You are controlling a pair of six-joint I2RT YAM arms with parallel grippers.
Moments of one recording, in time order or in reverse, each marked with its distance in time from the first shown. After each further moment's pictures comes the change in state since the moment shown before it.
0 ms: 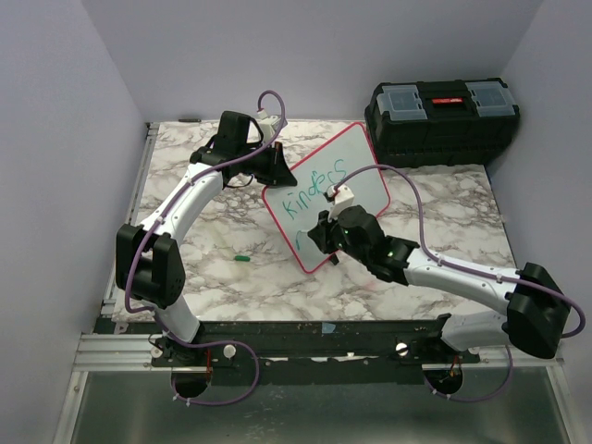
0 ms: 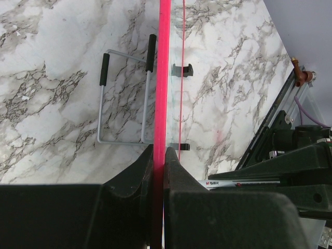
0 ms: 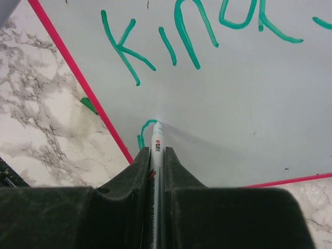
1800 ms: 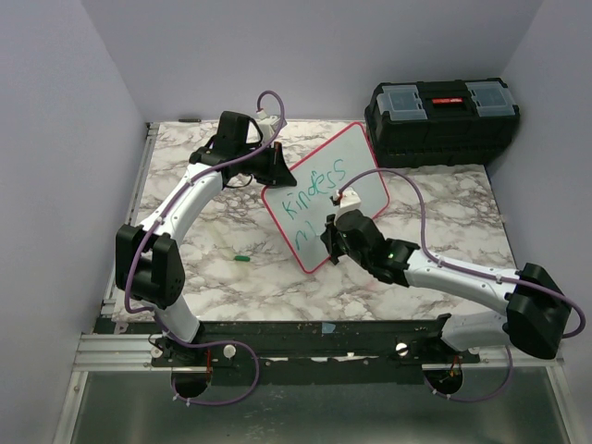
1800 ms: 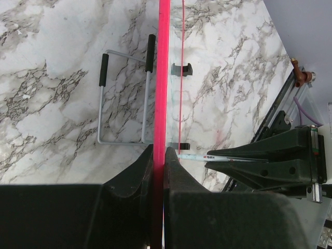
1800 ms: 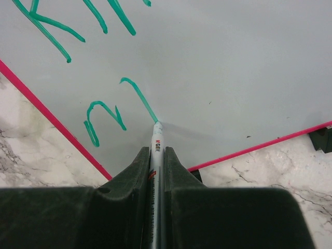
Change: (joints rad) left arm 0.005 -0.003 -0.004 0.000 0.003 -0.001; right arm 0.000 -0.008 -0.032 -0.098 0.135 0.045
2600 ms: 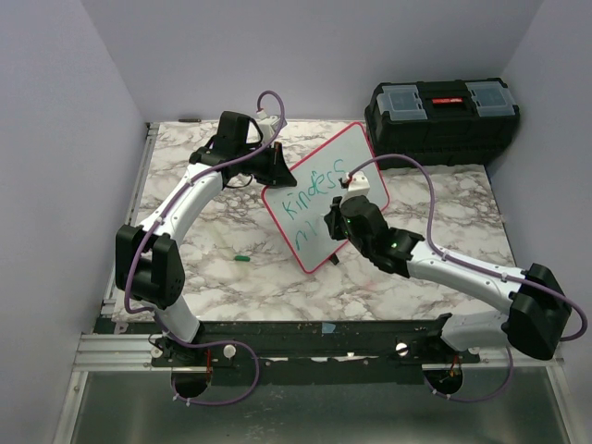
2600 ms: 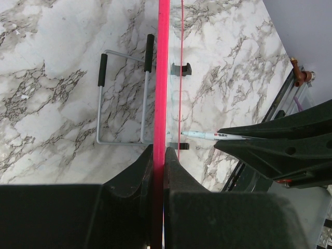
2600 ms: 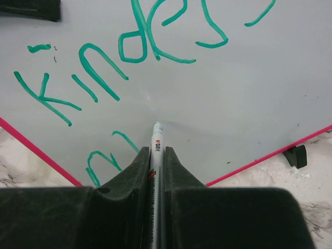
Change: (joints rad) left arm 0.000 -0.002 0.000 0.000 0.000 -0.001; right arm -0.042 -0.003 0.089 -0.011 0.071 0.015
